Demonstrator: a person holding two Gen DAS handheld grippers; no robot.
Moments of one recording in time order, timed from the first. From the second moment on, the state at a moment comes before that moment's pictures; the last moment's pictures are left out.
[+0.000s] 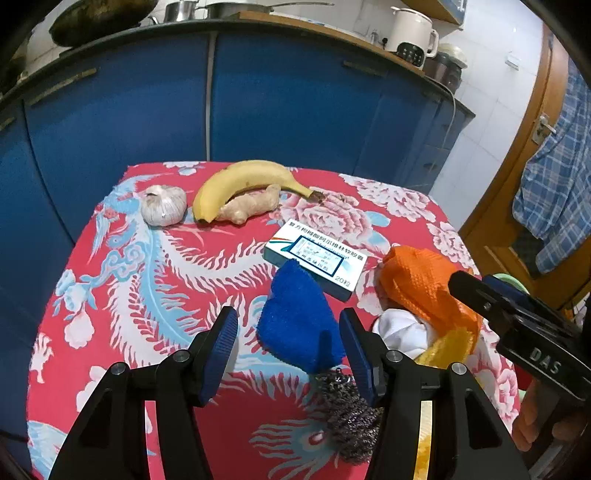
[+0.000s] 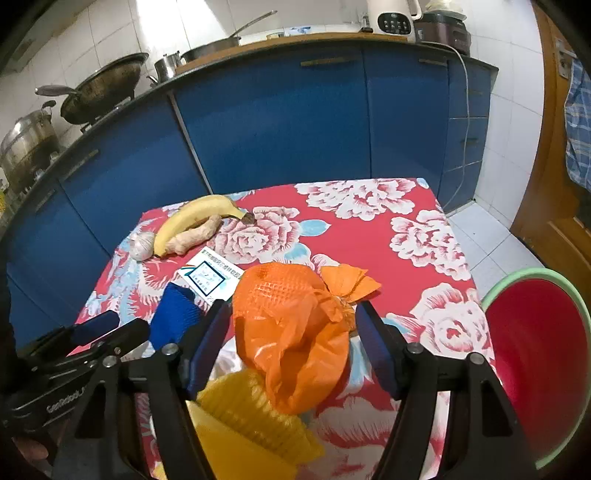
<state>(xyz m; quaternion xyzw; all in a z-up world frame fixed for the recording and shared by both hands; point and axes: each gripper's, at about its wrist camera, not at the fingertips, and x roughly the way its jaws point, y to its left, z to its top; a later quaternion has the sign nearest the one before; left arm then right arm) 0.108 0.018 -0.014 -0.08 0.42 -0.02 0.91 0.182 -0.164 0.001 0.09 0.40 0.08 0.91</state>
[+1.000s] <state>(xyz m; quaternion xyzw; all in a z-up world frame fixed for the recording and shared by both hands) 0.133 0.008 -0.050 -0.10 0.45 -0.05 0.89 0.178 -0.177 0.000 0.12 0.40 0.10 0.90</state>
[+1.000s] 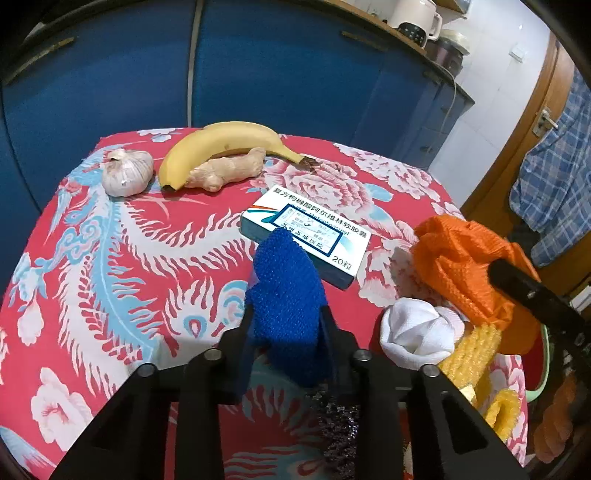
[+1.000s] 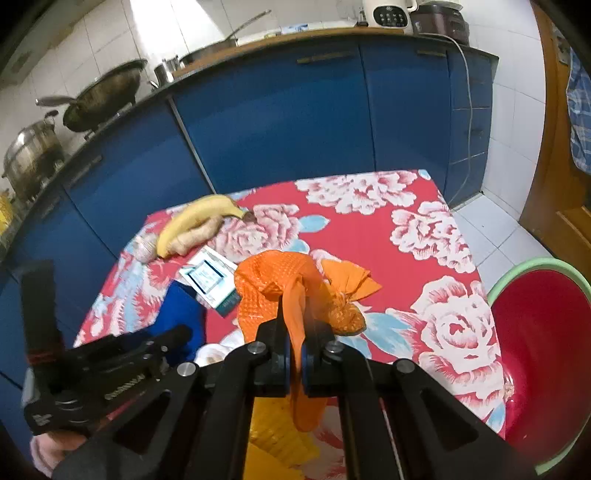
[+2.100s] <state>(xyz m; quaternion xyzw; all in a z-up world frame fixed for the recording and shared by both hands) 0.076 -0.029 0.031 -0.08 0.38 -0.13 0.91 0.092 -0.237 0.068 0.17 0.31 0.06 0.93</state>
